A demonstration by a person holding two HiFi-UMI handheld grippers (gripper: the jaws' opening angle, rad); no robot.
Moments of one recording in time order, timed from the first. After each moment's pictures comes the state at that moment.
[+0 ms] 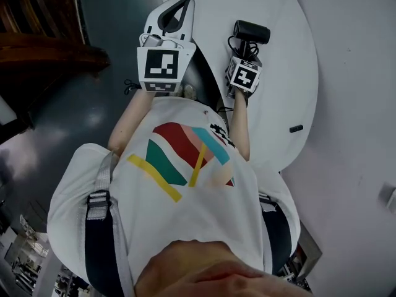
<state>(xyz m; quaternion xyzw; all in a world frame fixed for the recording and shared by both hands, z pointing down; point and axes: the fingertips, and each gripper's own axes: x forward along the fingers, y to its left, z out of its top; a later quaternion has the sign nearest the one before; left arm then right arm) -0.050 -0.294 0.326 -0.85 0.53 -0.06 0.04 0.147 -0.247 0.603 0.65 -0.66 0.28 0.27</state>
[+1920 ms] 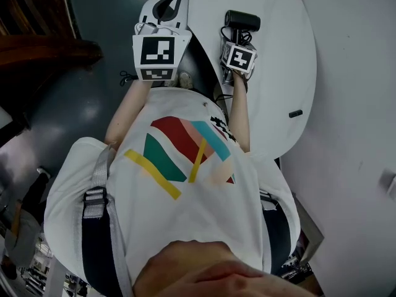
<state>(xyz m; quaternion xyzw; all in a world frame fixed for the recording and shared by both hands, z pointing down) -0.052 -0.298 0.351 -0.85 0.52 -0.07 0.01 0.140 -0.235 0.631 0.63 -0.63 0.34 0.31</state>
